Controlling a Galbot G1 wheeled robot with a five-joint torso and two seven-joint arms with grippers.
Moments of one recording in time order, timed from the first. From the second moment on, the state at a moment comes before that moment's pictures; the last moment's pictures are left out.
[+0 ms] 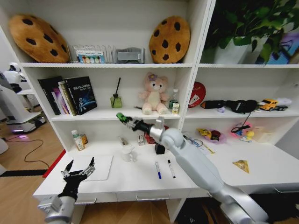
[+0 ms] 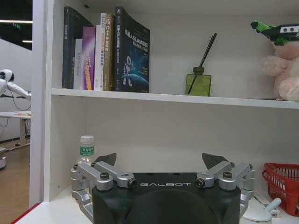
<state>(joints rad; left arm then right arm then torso) 1.76 -1.47 -0.83 -2.37 -0.32 0.16 0.00 -0.28 1.28 -0.11 1.65 0.72 -0.40 -0.14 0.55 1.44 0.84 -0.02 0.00</state>
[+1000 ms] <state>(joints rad) 1.72 -1.46 -0.91 -2.33 -0.40 0.16 0.02 -0.03 1.58 -0.12 1.08 0.95 -0.68 0.35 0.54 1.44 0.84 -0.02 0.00</state>
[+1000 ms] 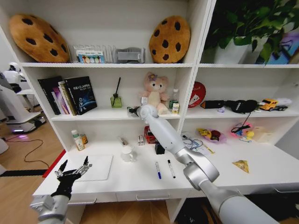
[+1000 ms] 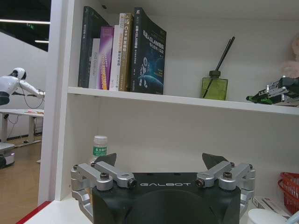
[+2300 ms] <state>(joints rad) 1.74 -1.48 -0.86 -2.30 -0.35 0.14 0.04 -1.11 1.14 0.17 2.00 0.73 -0.55 0.43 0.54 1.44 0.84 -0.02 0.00</state>
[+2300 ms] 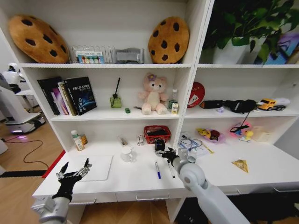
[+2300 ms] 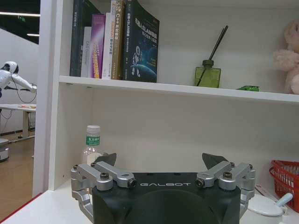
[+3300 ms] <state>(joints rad) 1.73 -1.47 -0.84 -2.30 -0.35 0.12 0.04 -1.11 1.22 0.13 1.80 0.57 -0.57 0.30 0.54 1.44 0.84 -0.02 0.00</state>
